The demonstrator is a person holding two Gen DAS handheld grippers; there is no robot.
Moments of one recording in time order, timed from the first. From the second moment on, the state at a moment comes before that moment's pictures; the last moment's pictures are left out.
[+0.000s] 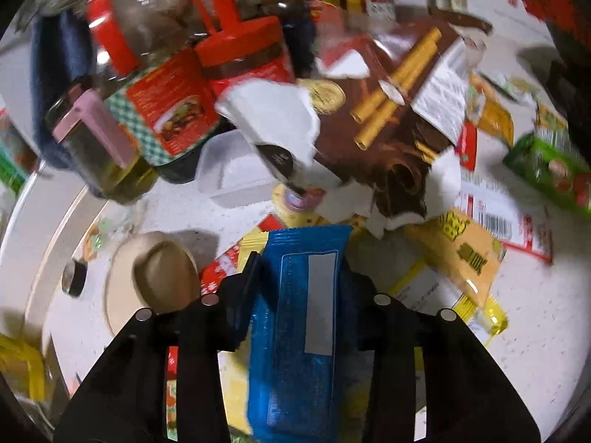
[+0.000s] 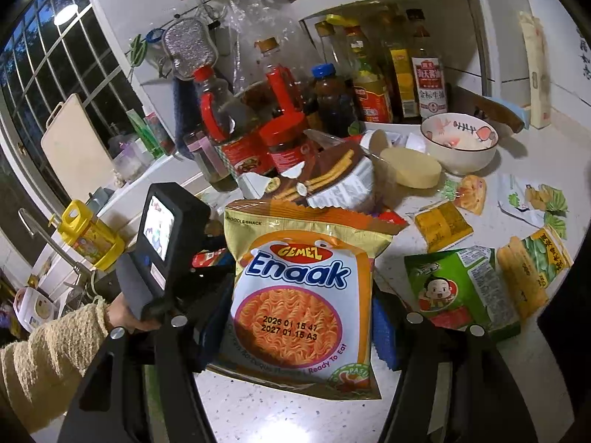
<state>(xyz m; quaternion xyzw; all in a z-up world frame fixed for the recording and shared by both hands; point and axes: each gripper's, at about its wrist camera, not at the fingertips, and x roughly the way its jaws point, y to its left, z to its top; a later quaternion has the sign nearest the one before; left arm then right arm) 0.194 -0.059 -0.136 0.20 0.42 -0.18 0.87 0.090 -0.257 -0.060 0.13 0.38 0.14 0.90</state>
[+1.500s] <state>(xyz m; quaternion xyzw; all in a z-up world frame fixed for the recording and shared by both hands) -0.113 -0.030 -0.056 0.01 0.41 -0.38 0.83 -0.087 -0.279 -0.066 0.08 0.46 0.17 0.87</state>
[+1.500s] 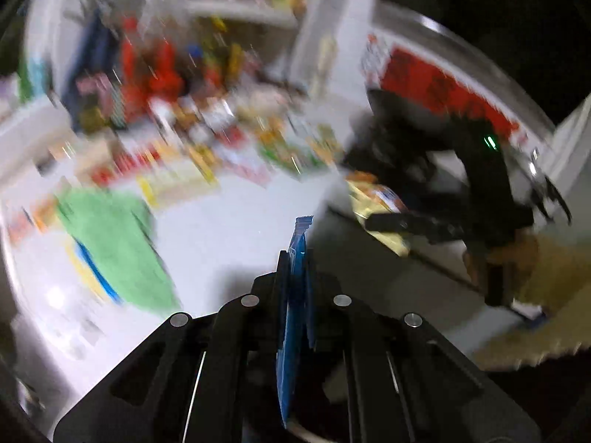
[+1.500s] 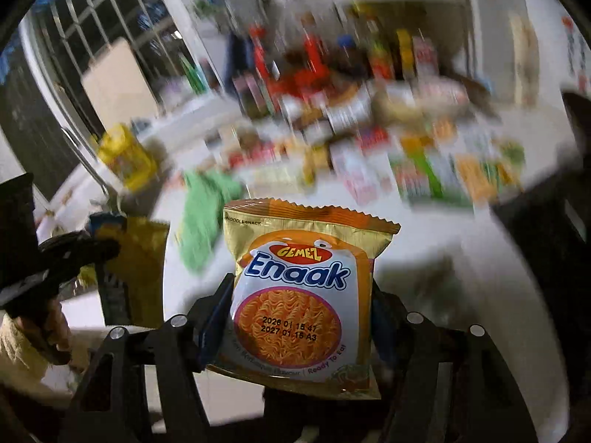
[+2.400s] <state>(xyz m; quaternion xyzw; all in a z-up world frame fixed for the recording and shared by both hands) -0.119 -0.080 -0.134 0.05 0.48 -0.33 0.81 -0.069 -0.301 -0.126 0.06 0.46 0.08 0.88</state>
